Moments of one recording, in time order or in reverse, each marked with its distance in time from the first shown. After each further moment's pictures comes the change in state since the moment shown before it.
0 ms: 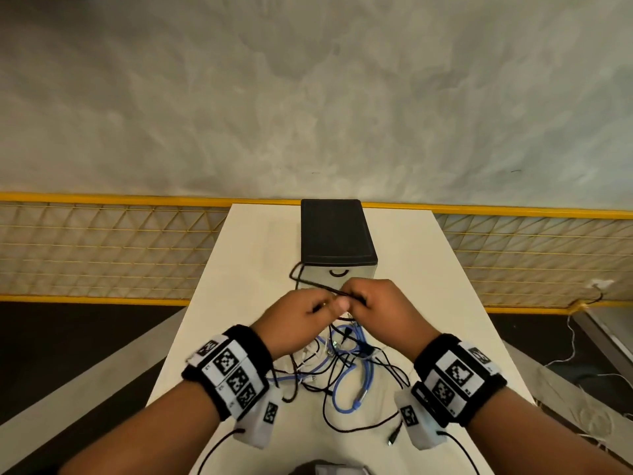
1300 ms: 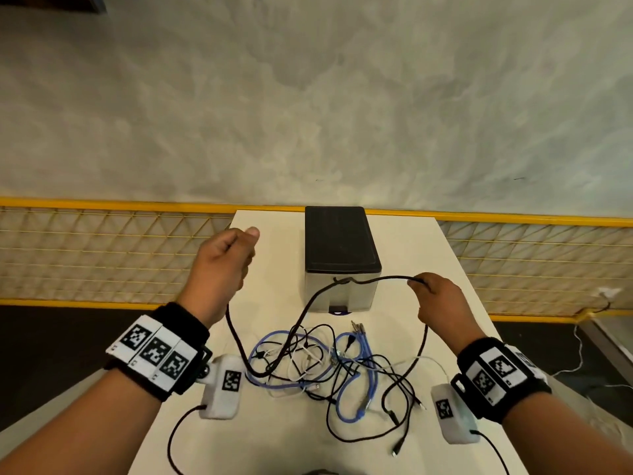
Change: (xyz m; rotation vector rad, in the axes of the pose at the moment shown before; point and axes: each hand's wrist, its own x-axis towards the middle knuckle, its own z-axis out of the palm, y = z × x) left_hand -0.006 -0.012 -0.095 -0.662 0.616 -0.125; right_hand -0.003 0.078 -0.032 0.036 0.276 0.484
